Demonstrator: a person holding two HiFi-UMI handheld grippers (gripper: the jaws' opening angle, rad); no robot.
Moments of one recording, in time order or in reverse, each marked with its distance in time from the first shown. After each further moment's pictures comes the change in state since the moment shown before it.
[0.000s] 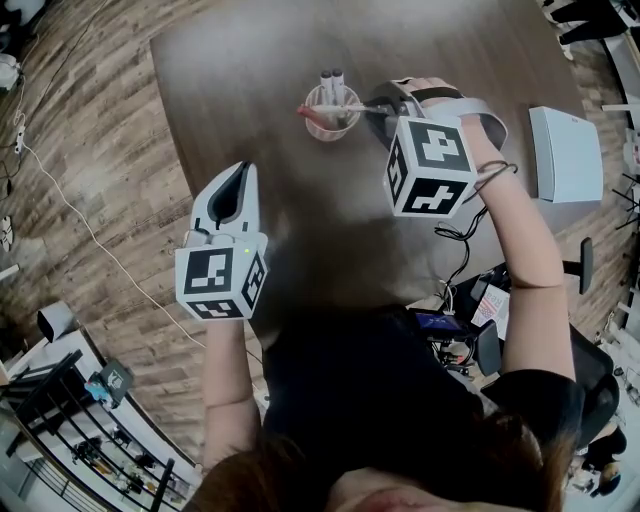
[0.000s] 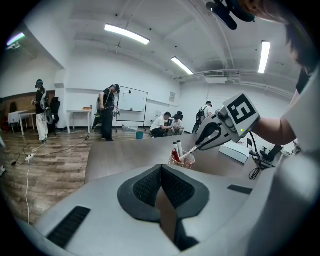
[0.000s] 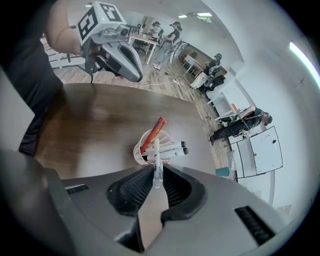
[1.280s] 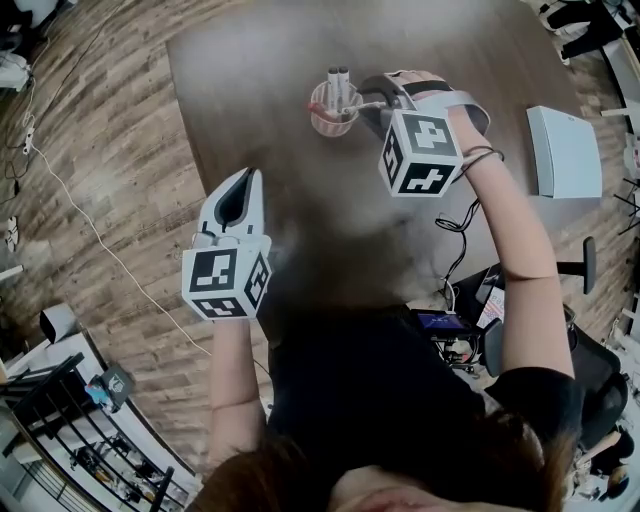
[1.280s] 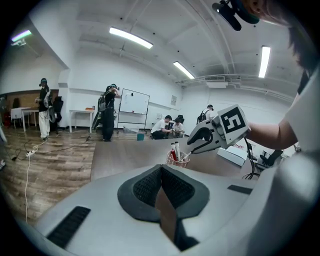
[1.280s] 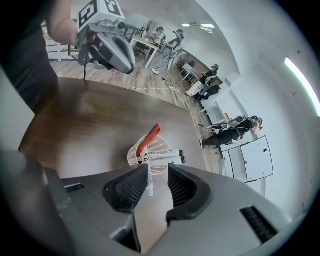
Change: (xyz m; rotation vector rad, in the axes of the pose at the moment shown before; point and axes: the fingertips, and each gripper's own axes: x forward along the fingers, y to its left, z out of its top) left arm -0.029 -0.003 -0.009 -0.030 -0.033 0.002; right arm 0.010 -0.002 0.011 -0.046 -0.057 -0.104
